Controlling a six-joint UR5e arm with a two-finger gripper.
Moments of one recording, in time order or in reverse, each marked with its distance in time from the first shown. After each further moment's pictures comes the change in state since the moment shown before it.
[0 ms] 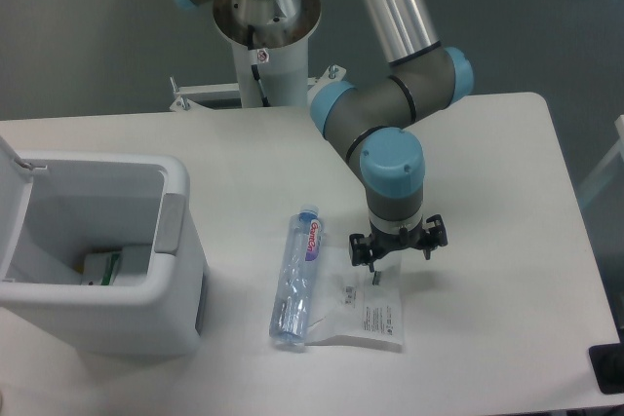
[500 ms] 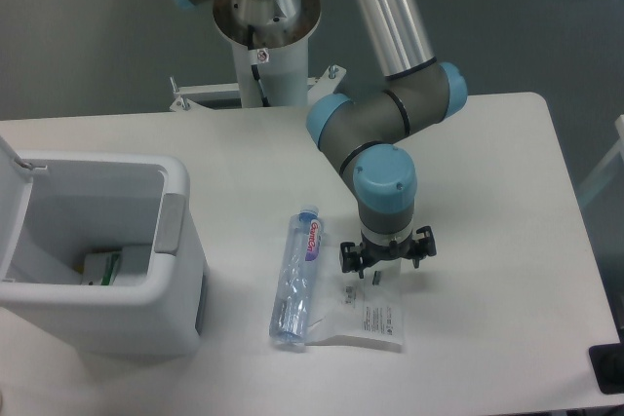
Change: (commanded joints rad) arm -0.025 -0.023 0.018 0.000 -0.005 -0.003
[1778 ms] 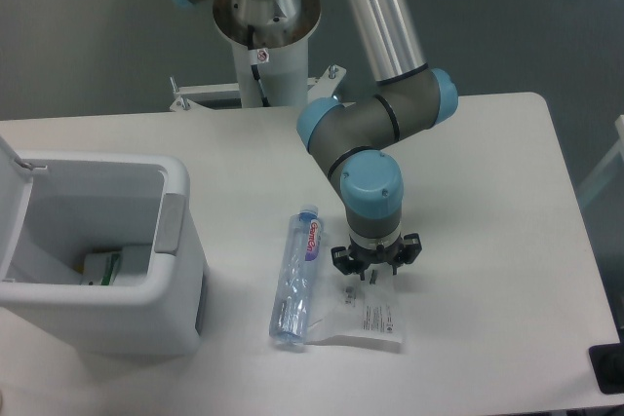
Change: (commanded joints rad) arm -0.018 0.011 -0.015 -0.002 0.009 -0.015
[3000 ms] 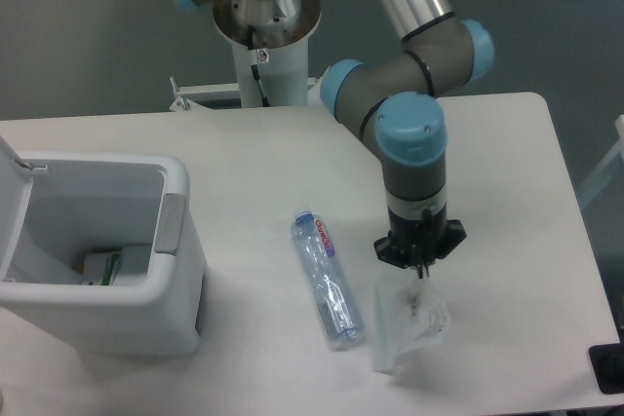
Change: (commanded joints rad) arm 0.090 0.103 0.164 -0.002 -0.064 0.005
